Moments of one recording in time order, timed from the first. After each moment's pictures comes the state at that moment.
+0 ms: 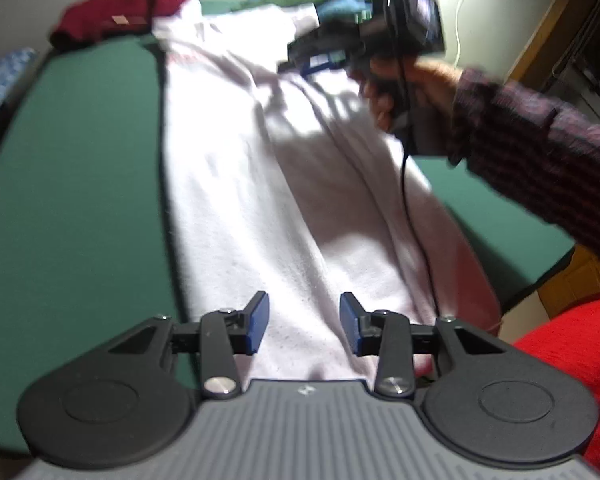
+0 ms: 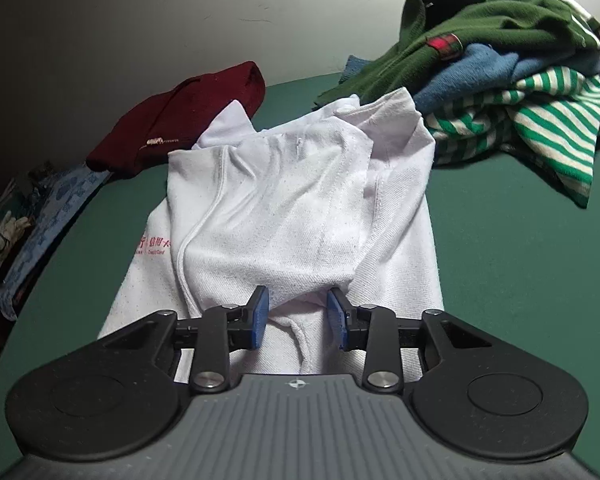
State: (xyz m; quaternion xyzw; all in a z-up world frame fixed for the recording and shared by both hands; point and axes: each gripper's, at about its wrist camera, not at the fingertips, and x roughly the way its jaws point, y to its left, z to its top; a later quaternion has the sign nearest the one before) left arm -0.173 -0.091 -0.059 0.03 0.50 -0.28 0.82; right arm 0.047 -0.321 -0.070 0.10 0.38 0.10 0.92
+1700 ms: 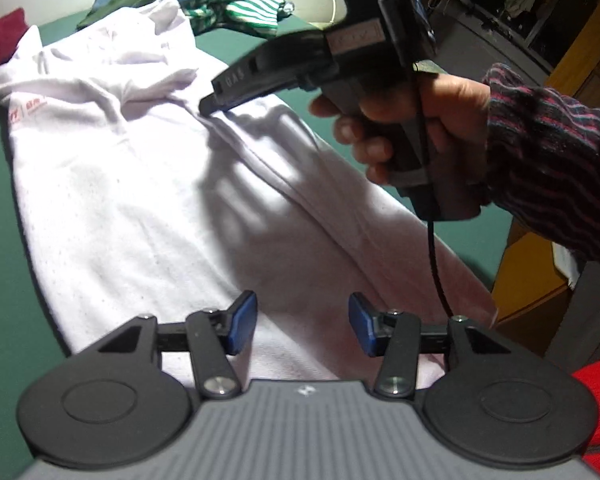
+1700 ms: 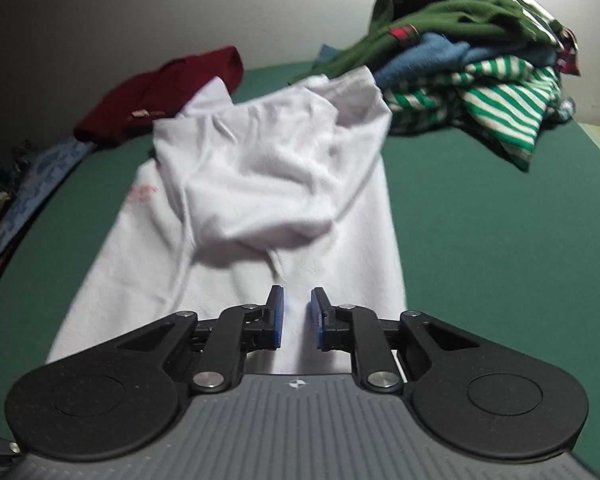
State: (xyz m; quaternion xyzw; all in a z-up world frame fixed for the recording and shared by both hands) left arm -0.105 -0.121 -0.062 0.11 0.46 -0.46 0.75; right arm -0.006 -0.320 -0.074 0.08 0.38 0.04 0.92
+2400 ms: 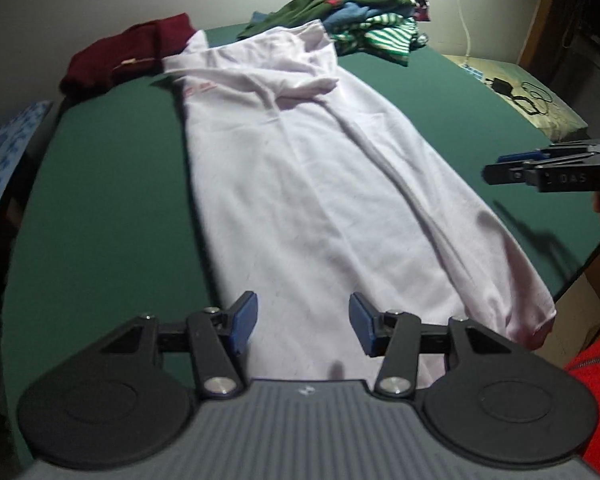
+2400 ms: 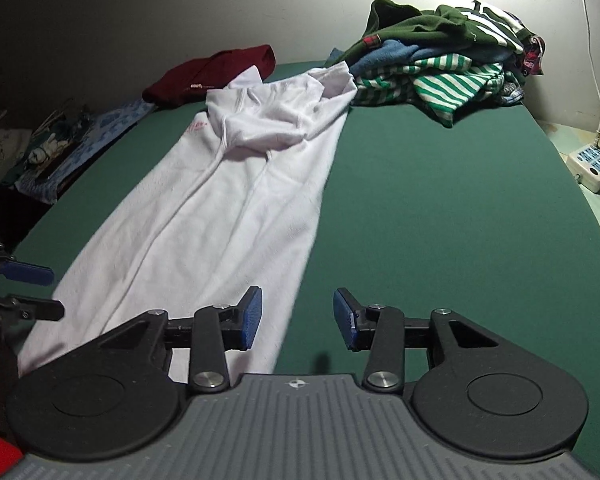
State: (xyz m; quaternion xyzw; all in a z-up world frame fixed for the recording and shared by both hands) left arm -0.189 -0.074 -0.035 0.09 0.45 -0.21 0.86; right arm -0.168 -0.390 -0.054 0.05 0.38 0.11 0.92
